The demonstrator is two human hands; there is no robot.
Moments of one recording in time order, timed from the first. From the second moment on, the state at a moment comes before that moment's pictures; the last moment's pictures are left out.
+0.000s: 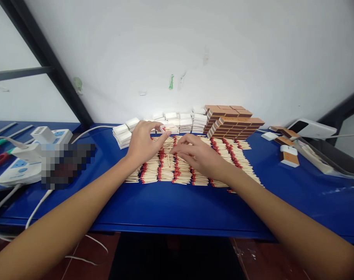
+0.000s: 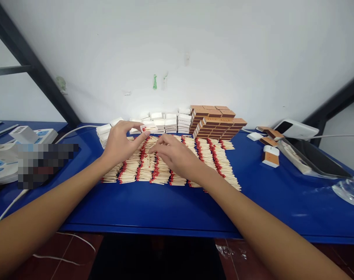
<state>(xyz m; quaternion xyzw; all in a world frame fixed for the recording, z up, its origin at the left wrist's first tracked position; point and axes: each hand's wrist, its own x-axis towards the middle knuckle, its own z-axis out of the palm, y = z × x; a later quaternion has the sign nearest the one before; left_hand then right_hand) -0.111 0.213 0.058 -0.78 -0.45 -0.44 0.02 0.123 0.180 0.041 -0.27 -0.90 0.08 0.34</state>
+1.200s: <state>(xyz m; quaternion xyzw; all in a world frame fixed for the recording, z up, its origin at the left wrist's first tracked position) -0.109 0.212 0.056 -0.80 -0.44 -0.41 0.01 0.121 0.177 0.054 -0.39 -0.80 0.20 0.41</state>
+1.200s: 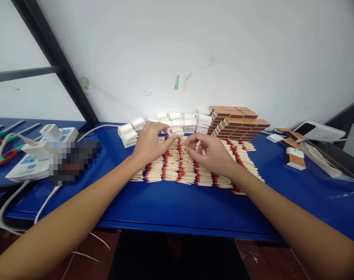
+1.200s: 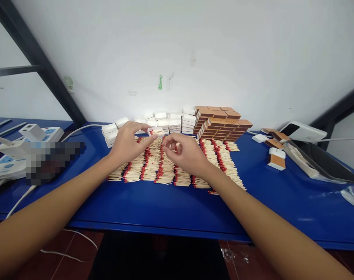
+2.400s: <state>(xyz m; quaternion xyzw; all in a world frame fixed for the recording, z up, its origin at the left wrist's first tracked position) -0.110 0.211 0.056 -0.80 -0.43 -0.41 0.02 0.126 0.182 0.034 -0.37 -0.87 0.16 0.29</state>
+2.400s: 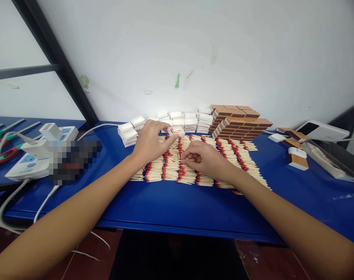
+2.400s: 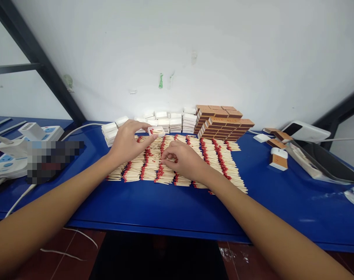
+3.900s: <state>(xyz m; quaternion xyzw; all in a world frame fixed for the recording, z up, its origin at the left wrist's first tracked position) -0.108 0.211 0.053 -0.80 -0.44 -0.41 -0.01 0.129 0.184 0.038 -0.41 -0.84 0.08 0.34</state>
